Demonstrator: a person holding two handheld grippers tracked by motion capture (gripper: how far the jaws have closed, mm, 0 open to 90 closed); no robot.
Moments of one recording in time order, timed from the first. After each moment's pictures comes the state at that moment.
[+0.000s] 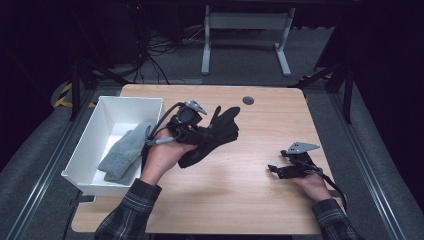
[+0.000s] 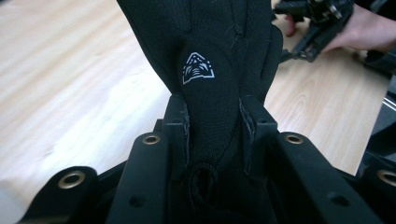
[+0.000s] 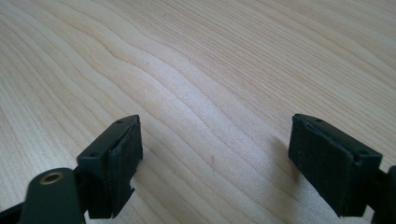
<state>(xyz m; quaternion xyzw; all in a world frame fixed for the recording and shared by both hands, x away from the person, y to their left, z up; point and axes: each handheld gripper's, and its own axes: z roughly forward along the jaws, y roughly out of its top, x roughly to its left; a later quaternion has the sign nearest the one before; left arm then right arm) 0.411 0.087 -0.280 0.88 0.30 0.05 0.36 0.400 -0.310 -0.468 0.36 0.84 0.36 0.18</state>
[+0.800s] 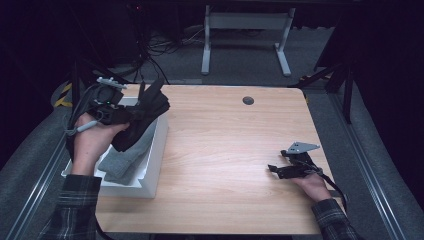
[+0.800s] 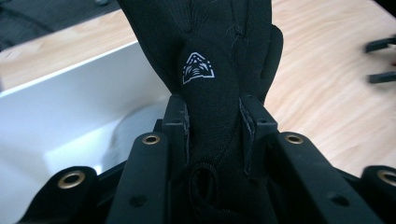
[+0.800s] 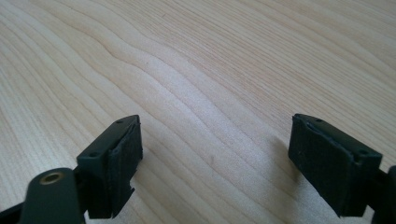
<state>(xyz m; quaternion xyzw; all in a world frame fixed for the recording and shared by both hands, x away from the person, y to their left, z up) 0.421 0.247 -0.255 0.81 0.46 0.13 0.35 0.401 -0.310 -0.468 0.36 0.84 0.36 0.17</state>
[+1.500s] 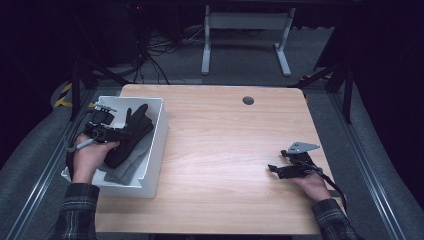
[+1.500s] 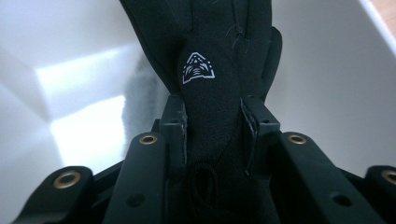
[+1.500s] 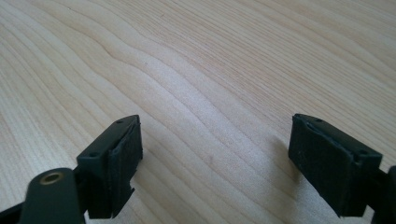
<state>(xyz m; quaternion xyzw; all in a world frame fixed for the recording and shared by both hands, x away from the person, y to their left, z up) 0.442 0.287 -0.357 0.80 0.52 0.07 0.30 0.401 -0.310 -0.468 0.37 0.84 0.36 0.18</state>
